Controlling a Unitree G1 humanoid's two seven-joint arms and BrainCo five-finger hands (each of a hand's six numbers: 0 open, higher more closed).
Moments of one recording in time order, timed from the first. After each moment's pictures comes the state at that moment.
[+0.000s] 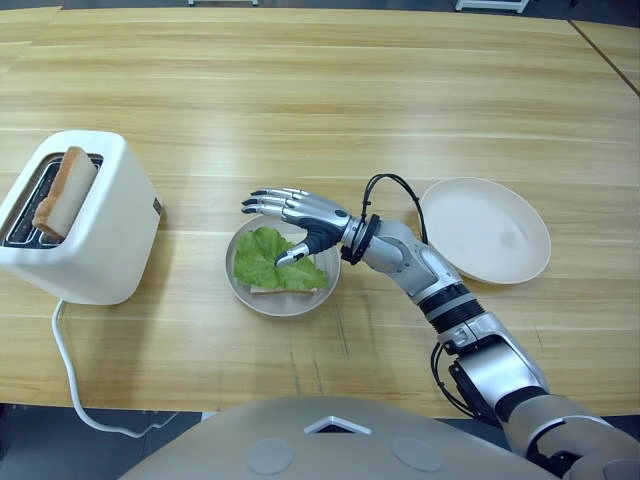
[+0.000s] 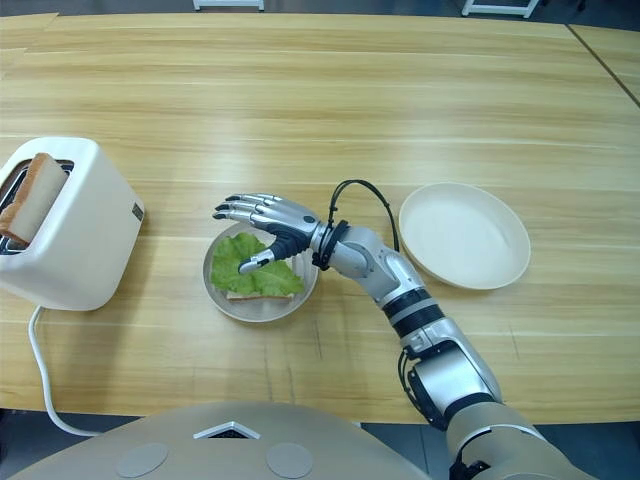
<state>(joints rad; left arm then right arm) 0.28 0.83 0.75 -0.47 0.52 -0.08 -0.51 -0.40 -0.36 0.45 0.33 -0.57 -0.69 0.21</state>
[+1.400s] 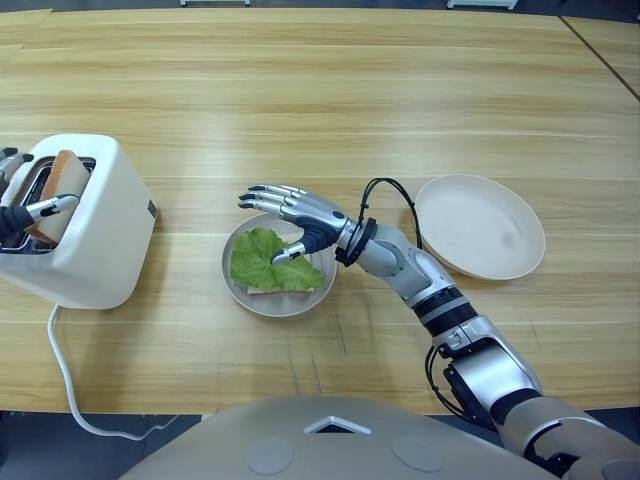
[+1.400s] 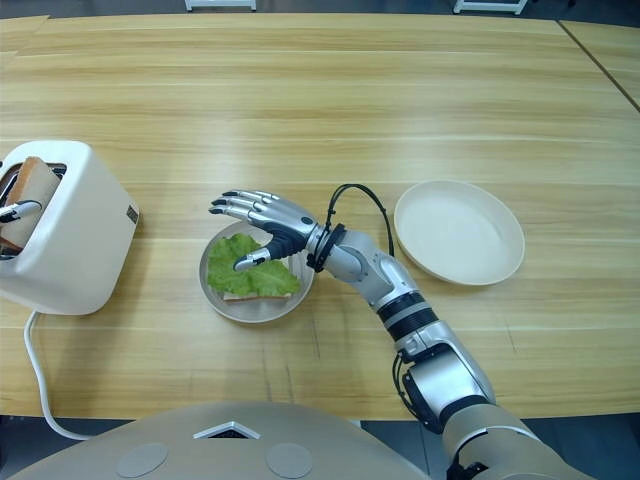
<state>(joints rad) 0.29 0.83 0.50 -0.35 0.71 0.06 -0.41 -0.40 -0.34 0.45 0.35 -0.59 -0.68 0.14</state>
